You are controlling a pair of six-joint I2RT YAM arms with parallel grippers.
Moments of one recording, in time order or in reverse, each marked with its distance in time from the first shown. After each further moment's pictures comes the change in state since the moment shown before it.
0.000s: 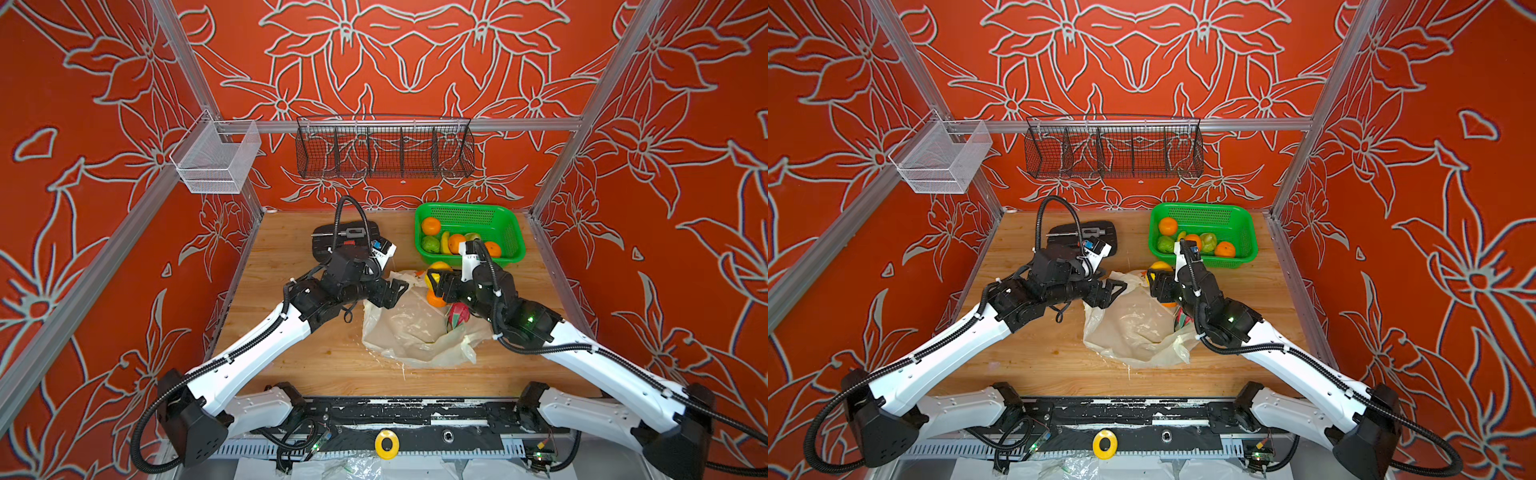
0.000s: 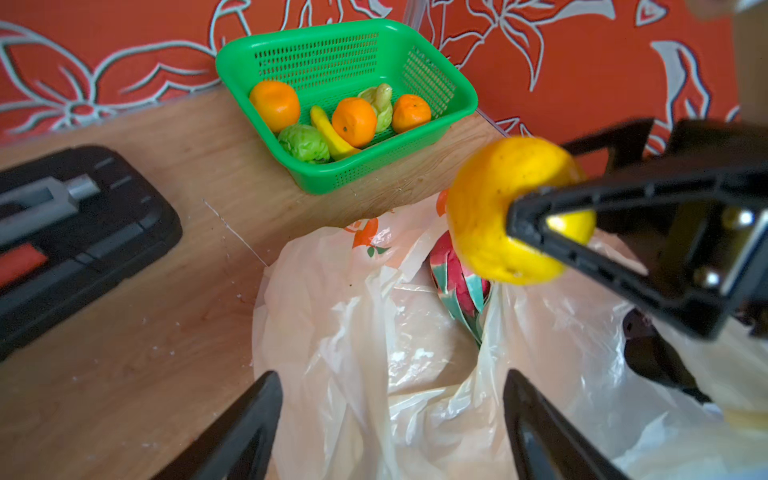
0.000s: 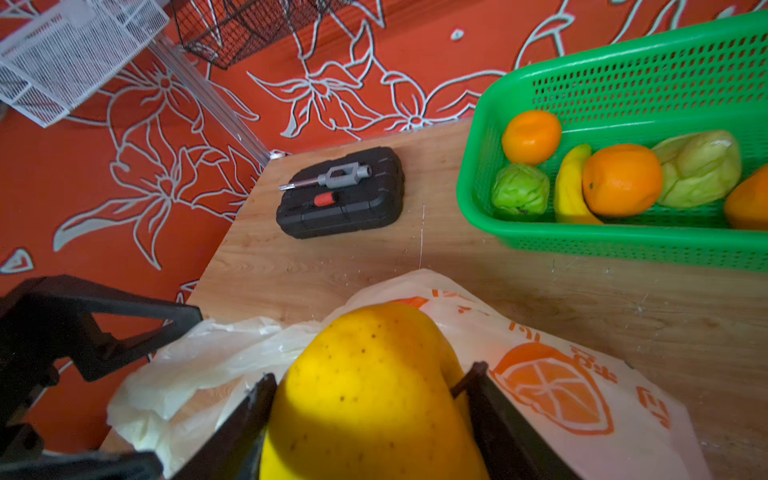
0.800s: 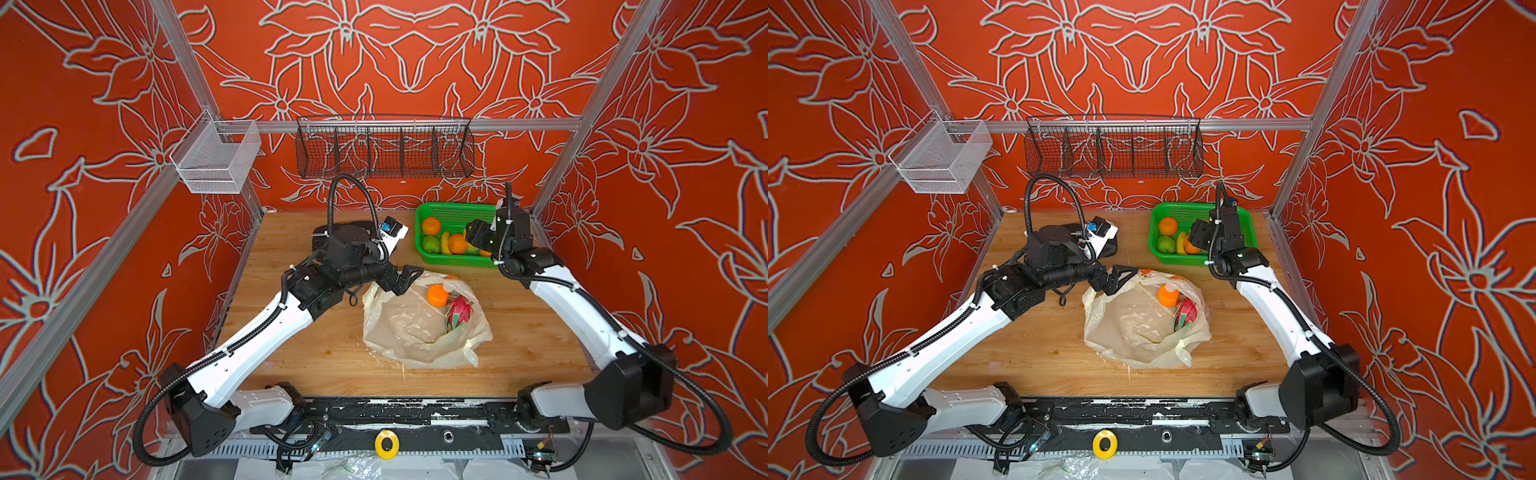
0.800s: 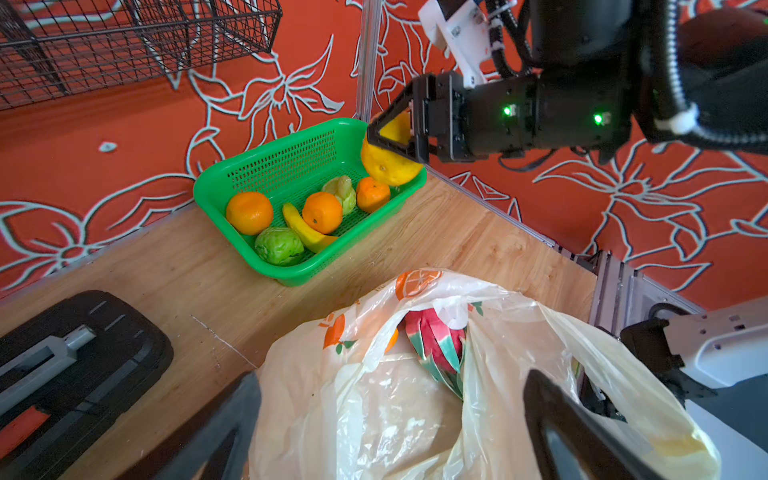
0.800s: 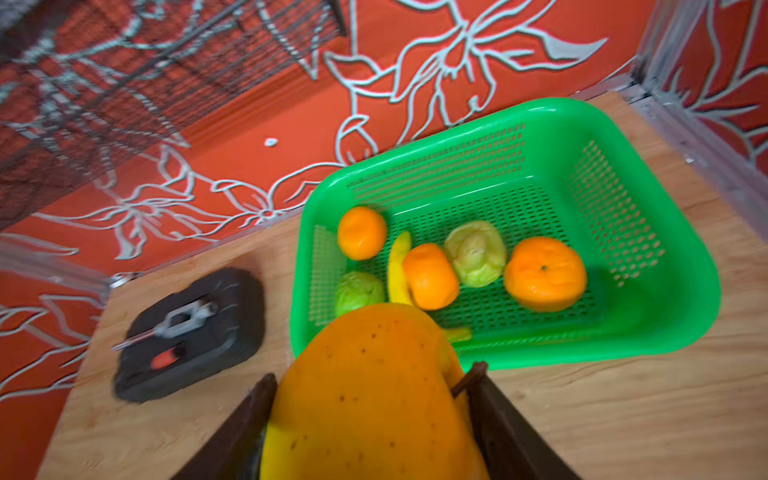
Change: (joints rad) left arm 0.003 0.090 0.184 0.038 0.083 0.129; right arm -0.520 0.375 0.328 -0.093 -0.103 -0.077
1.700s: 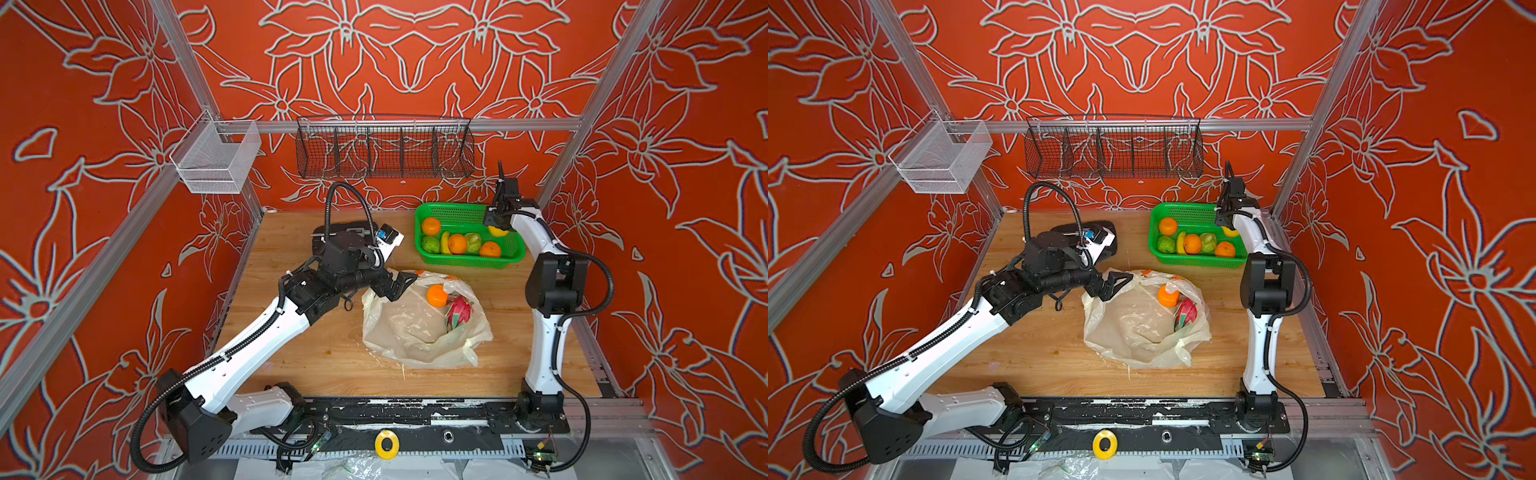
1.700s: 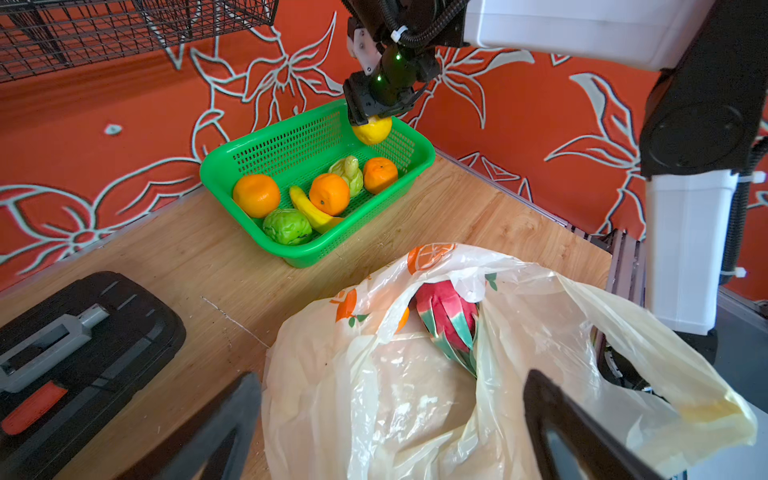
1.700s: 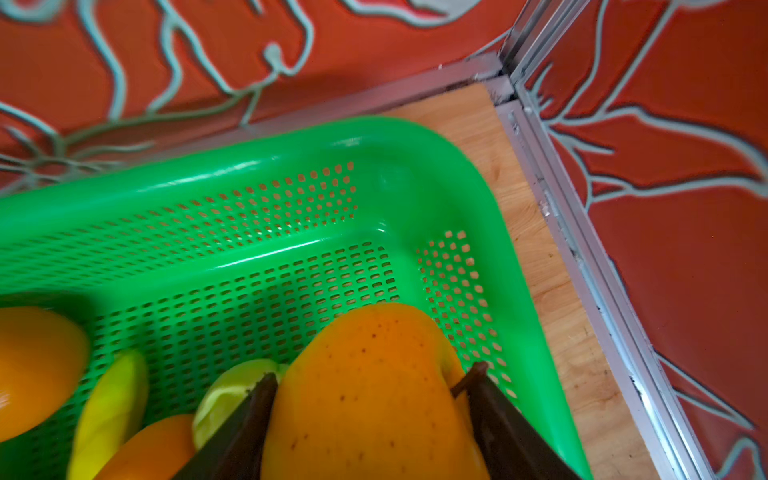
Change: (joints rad) left arm 0.024 -0.043 -0.071 -0.001 -0.001 0.036; right arm -0.241 0.861 0.835 -0.390 0.121 -0.267
